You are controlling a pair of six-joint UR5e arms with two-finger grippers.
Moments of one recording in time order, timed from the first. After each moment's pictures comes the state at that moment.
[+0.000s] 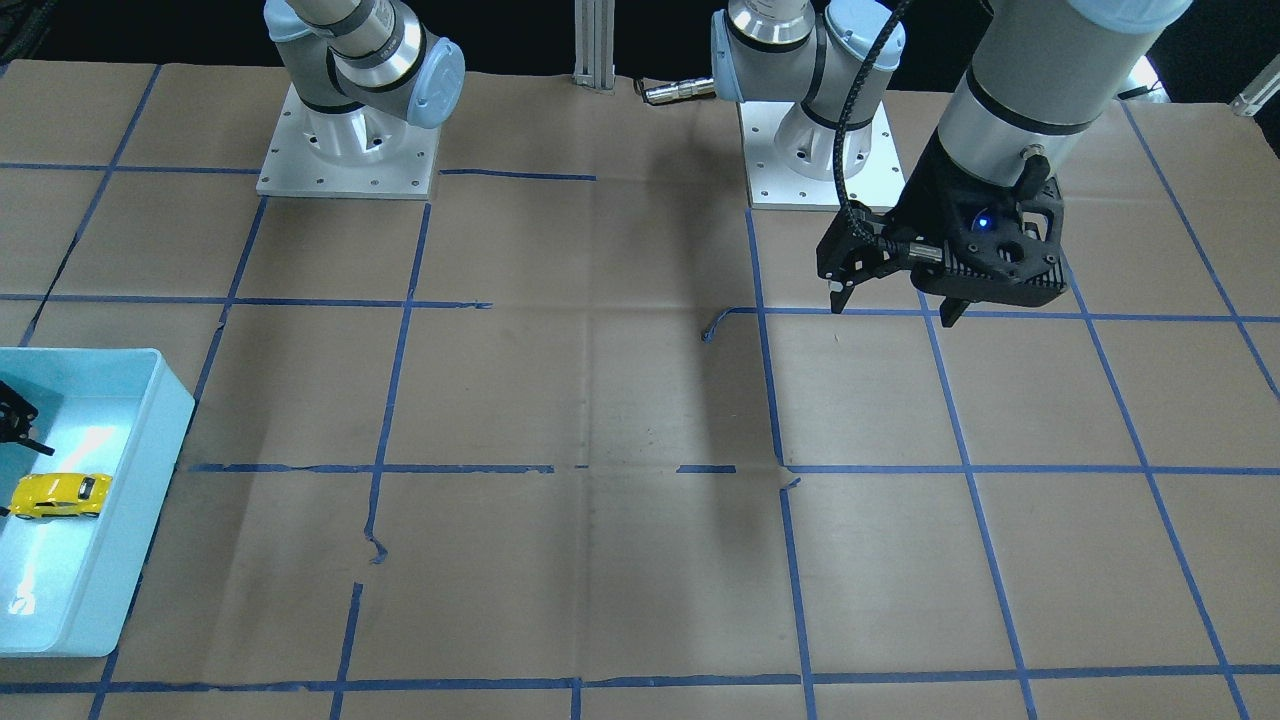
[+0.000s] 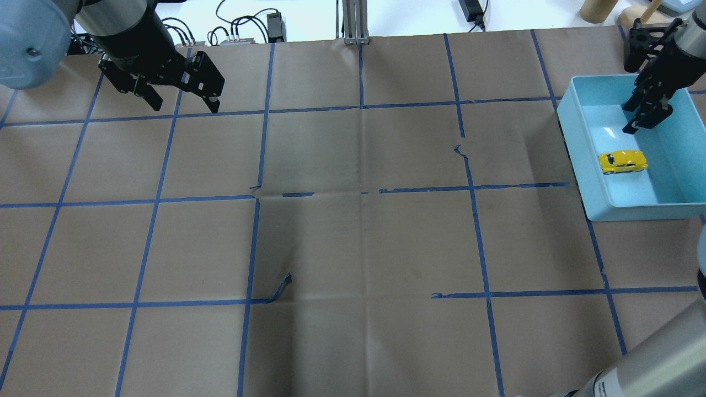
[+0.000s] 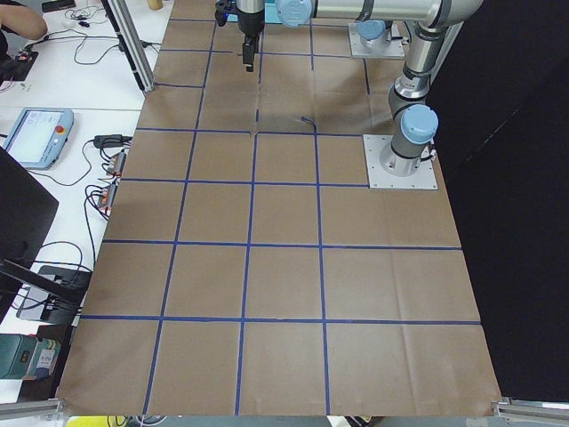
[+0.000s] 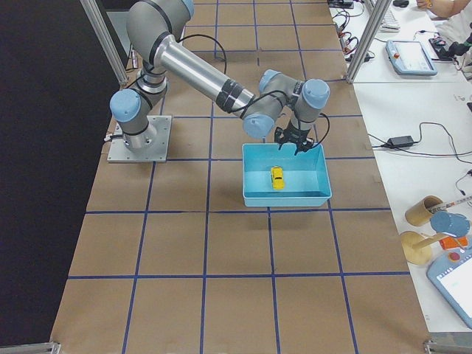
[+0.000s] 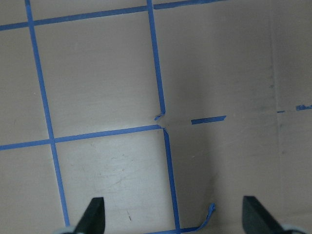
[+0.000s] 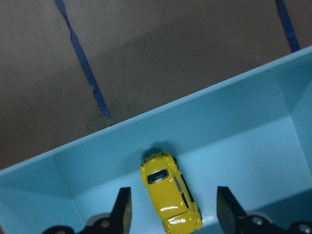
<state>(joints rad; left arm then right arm) -1.54 -1.67 -1.46 -1.55 1.55 0.15 1.10 -1.14 1.45 -1.81 -1.55 -1.62</state>
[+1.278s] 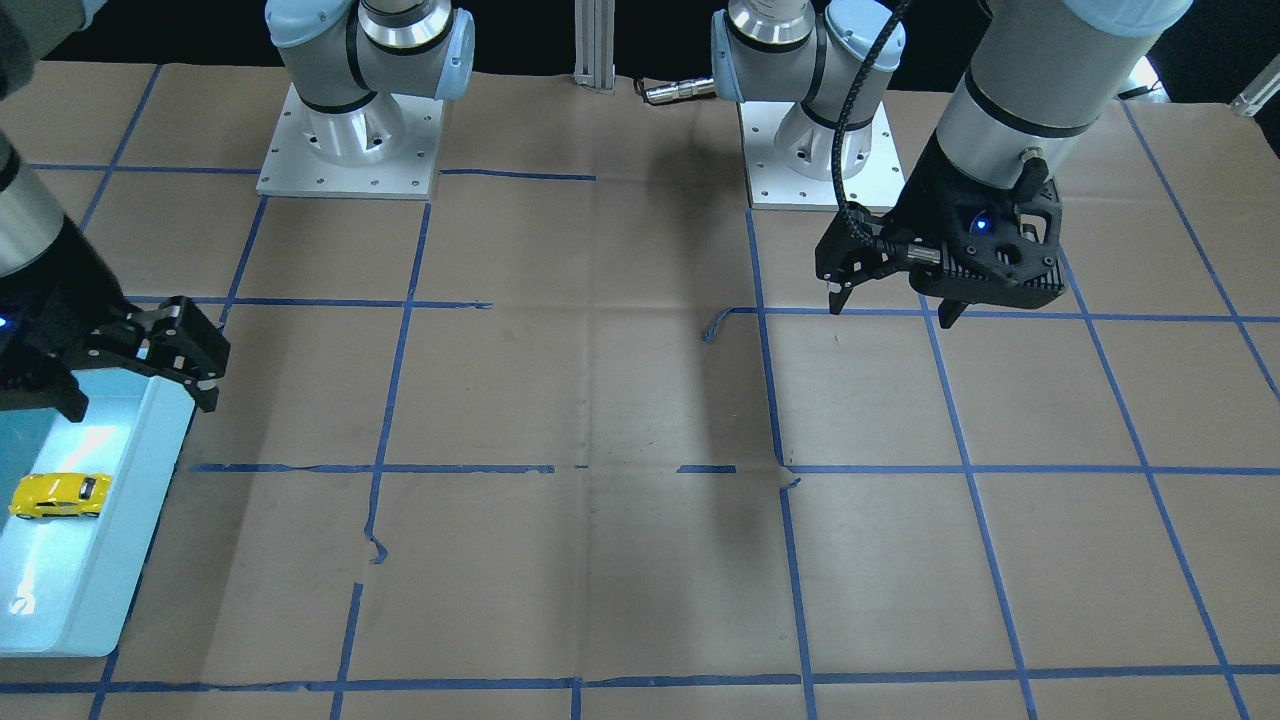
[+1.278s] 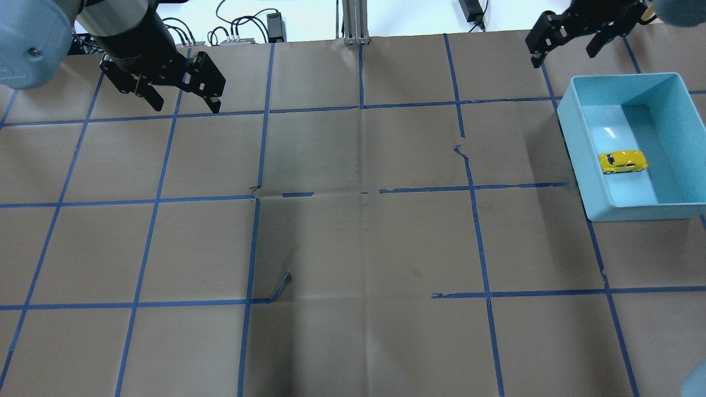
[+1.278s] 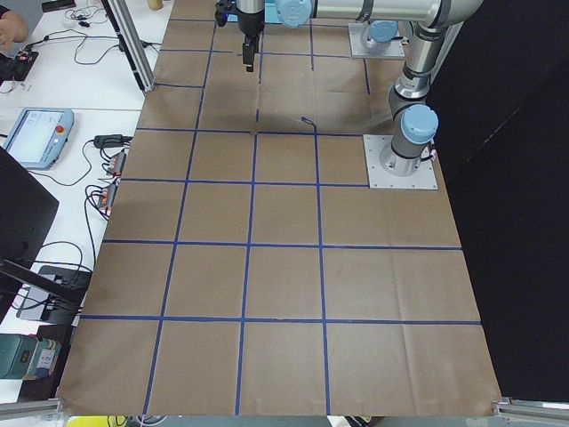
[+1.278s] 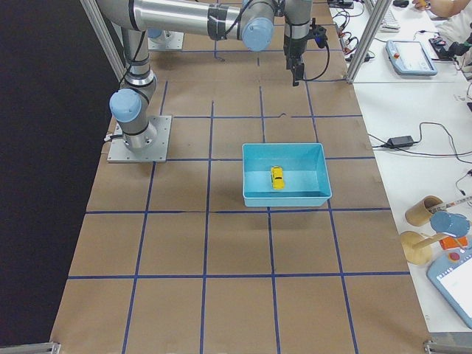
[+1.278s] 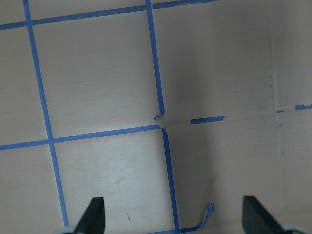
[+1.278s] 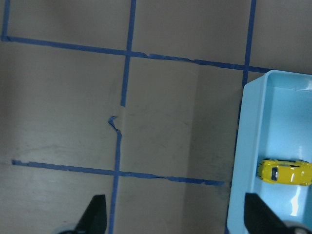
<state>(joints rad) -1.55 -1.67 -1.46 -1.55 1.55 0.15 1.47 -1.35 1.36 -1.71 -1.57 -0.19</state>
